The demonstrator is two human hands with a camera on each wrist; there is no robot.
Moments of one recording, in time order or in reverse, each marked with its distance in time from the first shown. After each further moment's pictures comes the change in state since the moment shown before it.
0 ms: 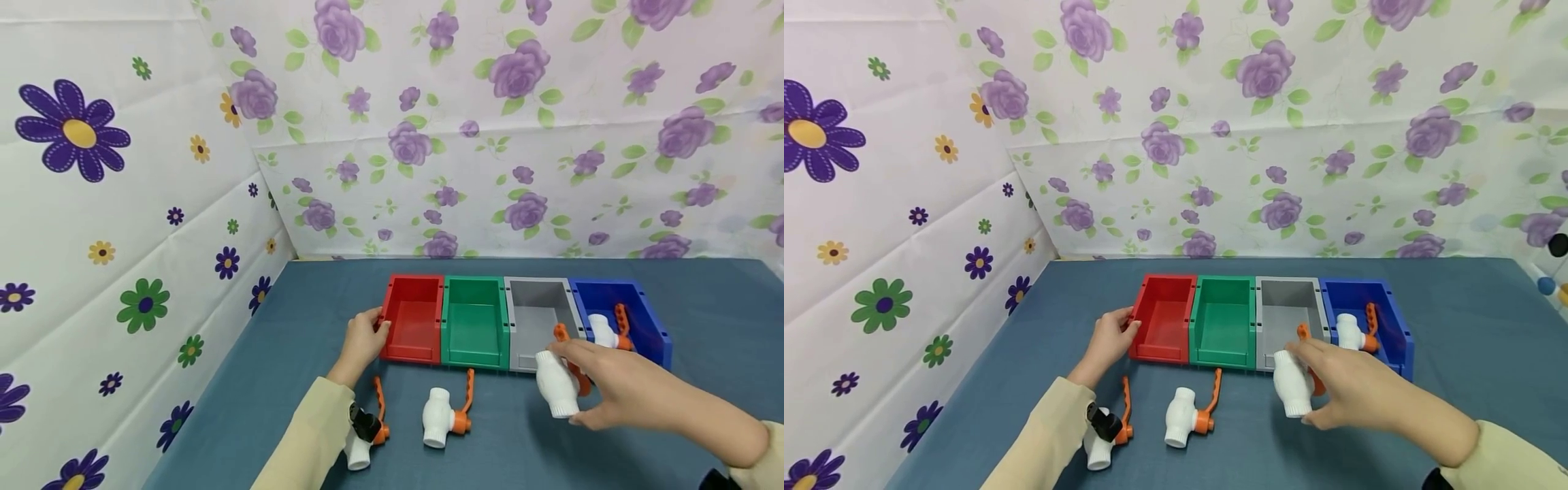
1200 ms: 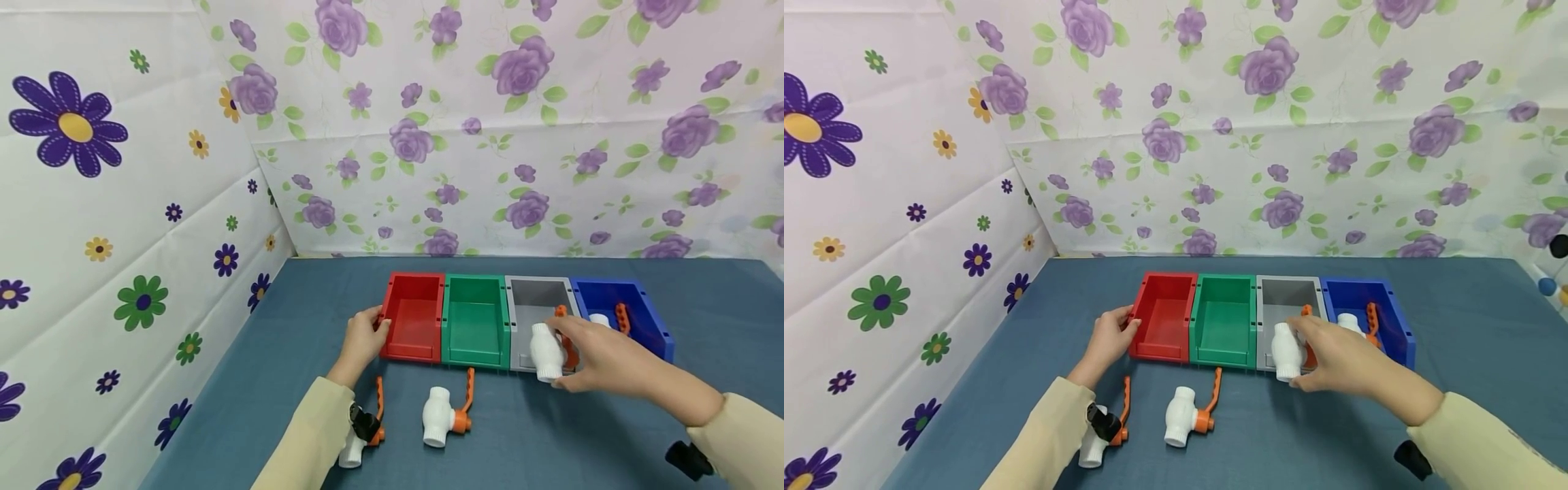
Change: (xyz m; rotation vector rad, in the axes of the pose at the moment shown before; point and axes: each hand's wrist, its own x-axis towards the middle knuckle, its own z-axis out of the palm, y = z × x) left_hand 0.001 -0.004 0.002 -0.024 0.021 0.016; right_hand 0.032 0.012 0.001 0.040 0.074 0.105
